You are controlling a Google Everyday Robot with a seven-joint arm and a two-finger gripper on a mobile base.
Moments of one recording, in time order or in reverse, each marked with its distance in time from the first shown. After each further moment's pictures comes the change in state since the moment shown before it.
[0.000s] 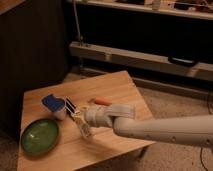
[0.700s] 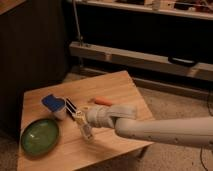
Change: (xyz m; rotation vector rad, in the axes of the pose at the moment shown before) arm 0.001 -0.001 -0.007 0.006 -0.003 0.000
